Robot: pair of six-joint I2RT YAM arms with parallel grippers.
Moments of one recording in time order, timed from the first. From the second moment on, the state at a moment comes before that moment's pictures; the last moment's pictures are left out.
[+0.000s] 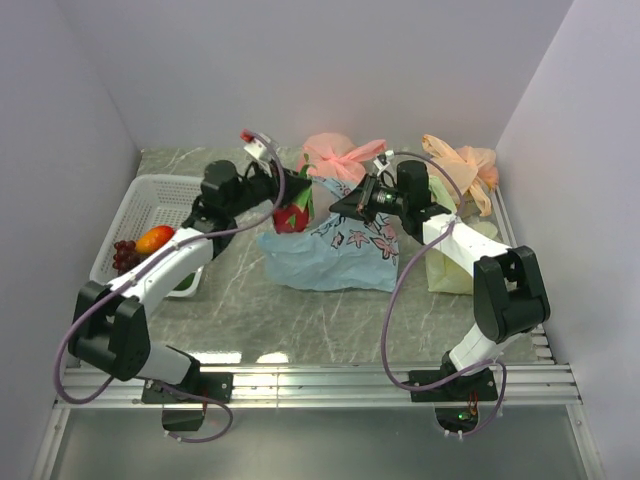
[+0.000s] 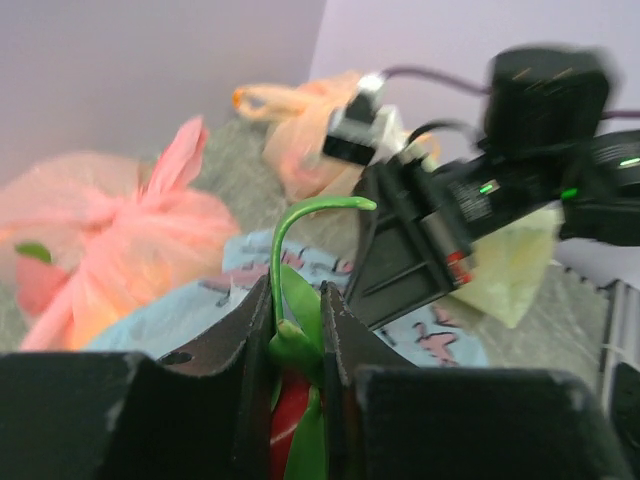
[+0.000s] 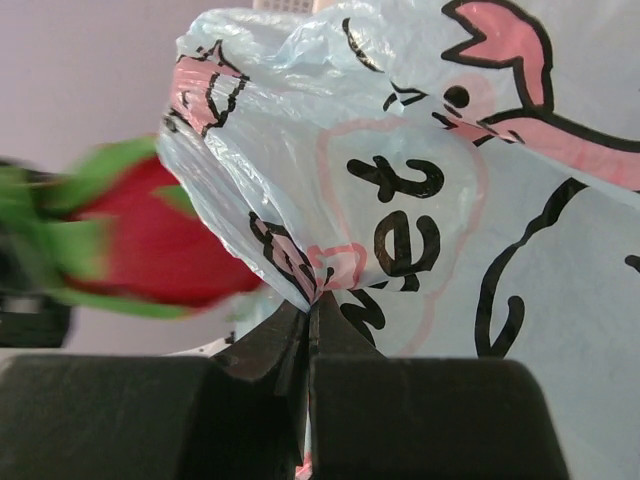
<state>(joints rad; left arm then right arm) -0.40 1.39 1.08 0.37 0.55 -0.26 0.32 1.62 1.07 0.17 -0.76 0.96</state>
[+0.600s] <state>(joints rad) -0.51 1.48 0.87 0.40 0.33 -0.46 0.34 1.62 1.01 0.33 -0.77 1.12</state>
